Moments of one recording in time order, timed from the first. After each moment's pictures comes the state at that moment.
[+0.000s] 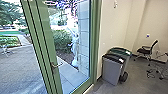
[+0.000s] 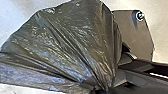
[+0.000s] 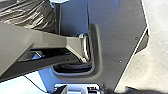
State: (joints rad) left arm 1.40 3.06 -2.79 -0.26 0.16 0.34; right arm -1.63 3.07 -2.74 -0.02 0.07 0.08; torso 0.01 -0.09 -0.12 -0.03
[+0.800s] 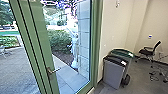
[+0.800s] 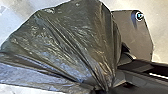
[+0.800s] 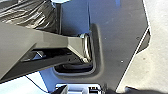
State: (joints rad) left arm 1.40 3.06 -2.79 -0.26 0.16 0.34; right arm -1.63 3.08 -2.74 -0.02 0.07 0.08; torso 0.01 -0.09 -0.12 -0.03
